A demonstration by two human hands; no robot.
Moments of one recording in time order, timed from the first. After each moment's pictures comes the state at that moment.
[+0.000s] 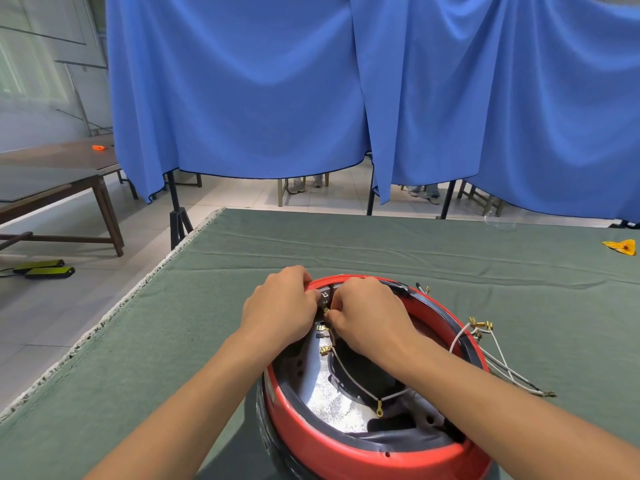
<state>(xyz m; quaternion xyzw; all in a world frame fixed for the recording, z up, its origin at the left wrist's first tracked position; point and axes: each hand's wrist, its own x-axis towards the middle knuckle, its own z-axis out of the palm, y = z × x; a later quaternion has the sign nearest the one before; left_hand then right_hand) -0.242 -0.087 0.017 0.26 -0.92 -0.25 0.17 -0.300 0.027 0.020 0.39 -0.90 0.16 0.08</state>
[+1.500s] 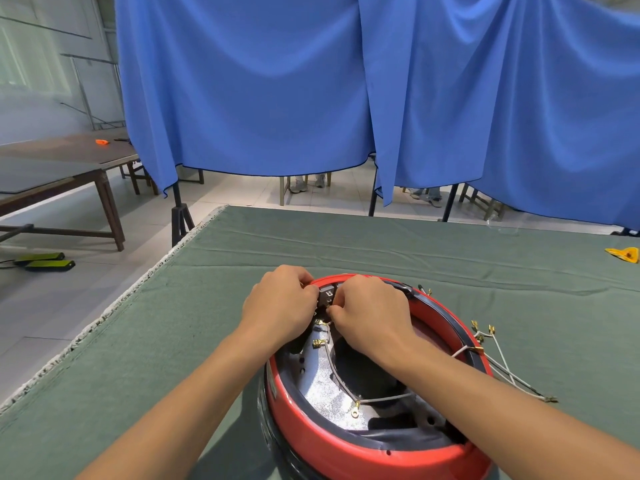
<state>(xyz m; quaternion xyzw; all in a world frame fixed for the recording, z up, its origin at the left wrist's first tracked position) -0.239 -0.091 0.016 0.25 -0.89 -0.32 0.20 -0.309 0.019 0.011 0.37 -0.91 0.14 0.15</state>
